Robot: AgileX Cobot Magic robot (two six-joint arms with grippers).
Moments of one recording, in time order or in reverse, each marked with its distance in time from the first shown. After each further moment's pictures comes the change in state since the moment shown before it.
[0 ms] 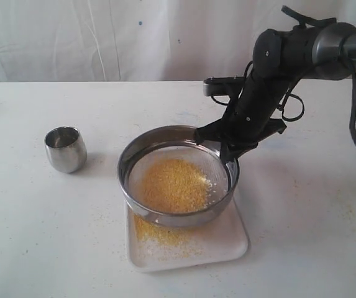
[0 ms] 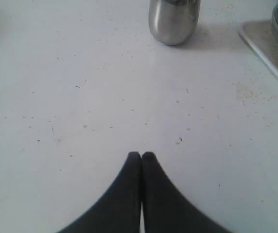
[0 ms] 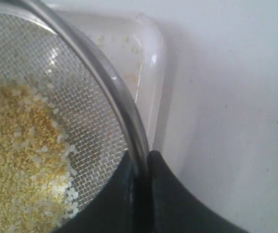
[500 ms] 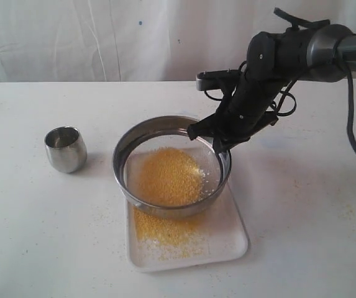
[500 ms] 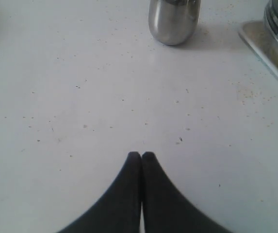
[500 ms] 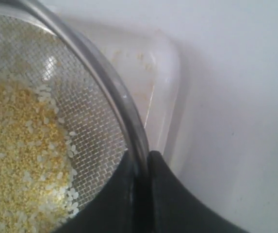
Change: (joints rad) left arm 0.000 0.000 0.000 0.000 0.000 0.000; right arm 0.017 -0.006 0.007 -0.022 -0.100 -0.013
